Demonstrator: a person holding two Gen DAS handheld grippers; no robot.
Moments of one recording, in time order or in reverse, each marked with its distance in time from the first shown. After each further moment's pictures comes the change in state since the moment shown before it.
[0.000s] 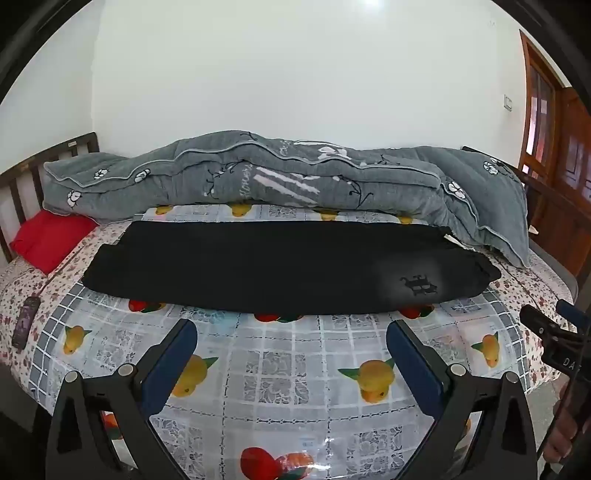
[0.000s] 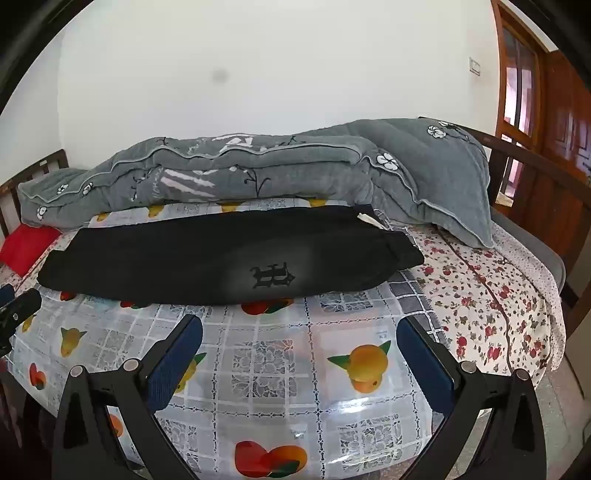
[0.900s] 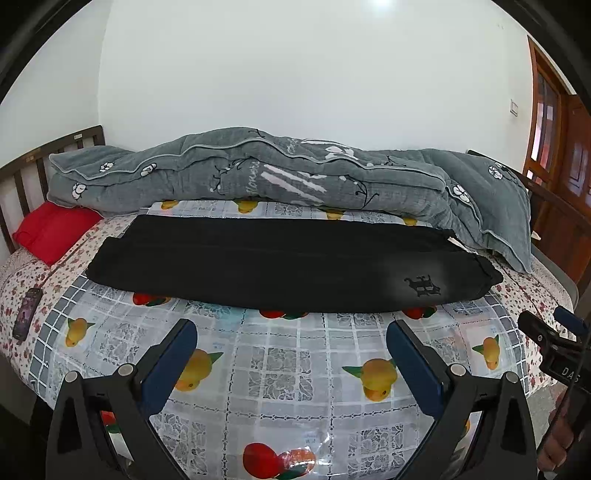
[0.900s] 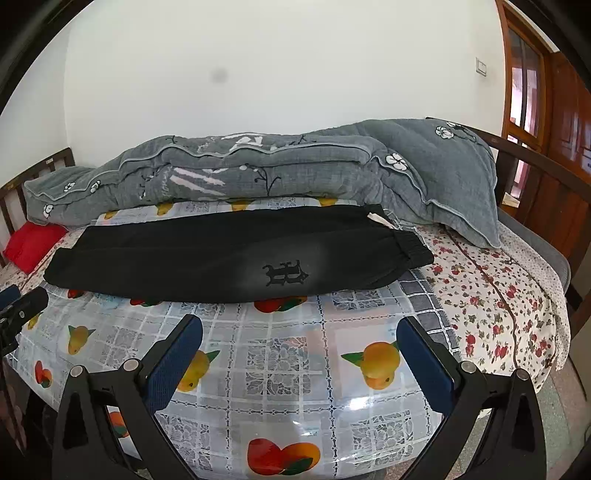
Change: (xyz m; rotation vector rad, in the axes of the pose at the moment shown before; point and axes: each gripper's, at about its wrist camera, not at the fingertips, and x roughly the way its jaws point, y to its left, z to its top) left arm -0.002 0.005 -0.003 -0.024 -0.010 0.032; right arm -0.004 0.013 -0.002 -0.010 0.004 0.018
